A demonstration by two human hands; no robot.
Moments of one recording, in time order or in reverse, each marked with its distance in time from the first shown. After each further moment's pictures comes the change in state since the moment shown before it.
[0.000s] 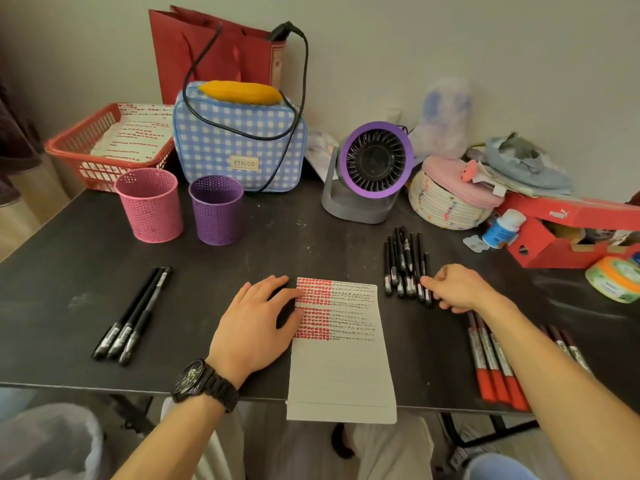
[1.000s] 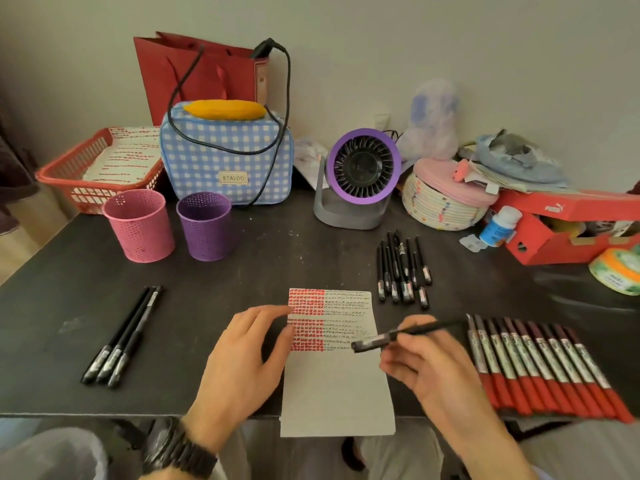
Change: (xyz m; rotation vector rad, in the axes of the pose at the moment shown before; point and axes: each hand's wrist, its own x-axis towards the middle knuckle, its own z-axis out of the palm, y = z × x) left_hand -0.035 0.025 -0.014 -0.220 0.207 -0.022; right_hand -0.174 -0.023 0.064 1.457 -0.183 -0.283
